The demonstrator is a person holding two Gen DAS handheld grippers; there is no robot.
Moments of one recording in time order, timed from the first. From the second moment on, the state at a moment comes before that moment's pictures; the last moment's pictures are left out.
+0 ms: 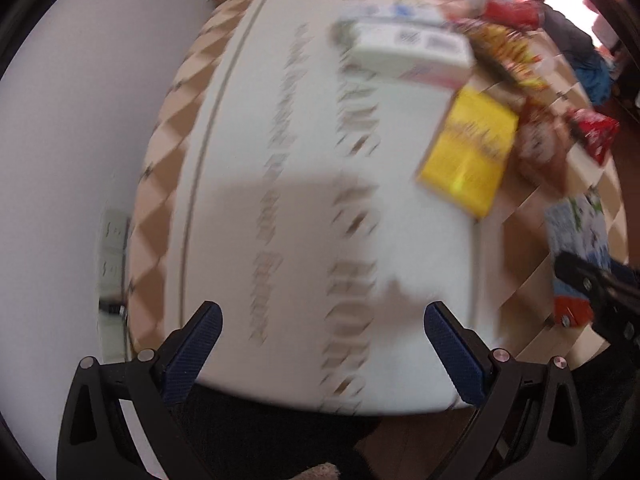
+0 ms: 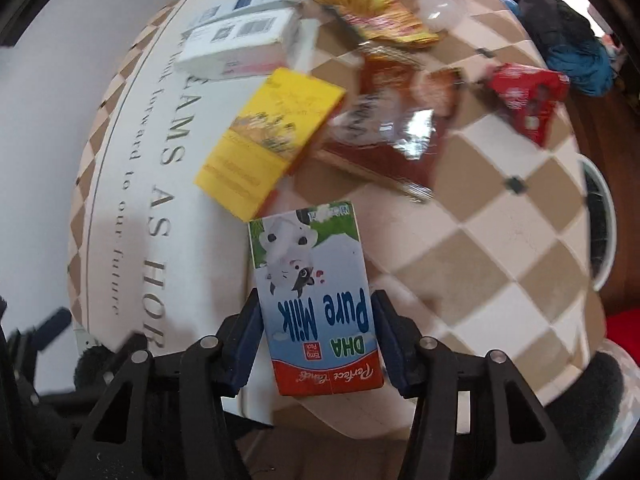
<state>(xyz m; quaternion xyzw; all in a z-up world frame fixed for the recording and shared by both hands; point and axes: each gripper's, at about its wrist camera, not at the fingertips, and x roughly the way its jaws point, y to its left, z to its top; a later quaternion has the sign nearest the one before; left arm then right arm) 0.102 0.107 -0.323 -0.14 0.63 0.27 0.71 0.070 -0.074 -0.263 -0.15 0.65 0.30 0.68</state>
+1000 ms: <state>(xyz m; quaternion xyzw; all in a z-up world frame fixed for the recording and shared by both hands) 0.067 0.091 -0.340 -0.30 0.65 0.21 0.67 0.140 -0.177 -0.262 -0.06 0.69 0.23 0.69</state>
